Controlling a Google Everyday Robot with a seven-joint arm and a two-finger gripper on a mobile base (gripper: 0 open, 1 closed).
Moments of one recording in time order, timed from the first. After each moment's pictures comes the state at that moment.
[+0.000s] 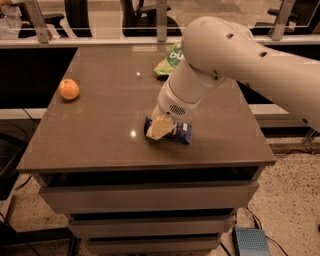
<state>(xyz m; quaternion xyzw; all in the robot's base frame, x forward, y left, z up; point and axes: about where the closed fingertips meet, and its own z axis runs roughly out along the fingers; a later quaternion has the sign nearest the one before) 0.530 0.002 0.823 -0.64 0.74 0.12 0.21</state>
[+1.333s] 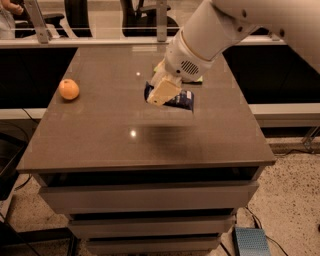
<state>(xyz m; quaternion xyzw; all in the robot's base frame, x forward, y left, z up) 0.540 0.001 0.924 -0.64 0.71 0.13 0.26</state>
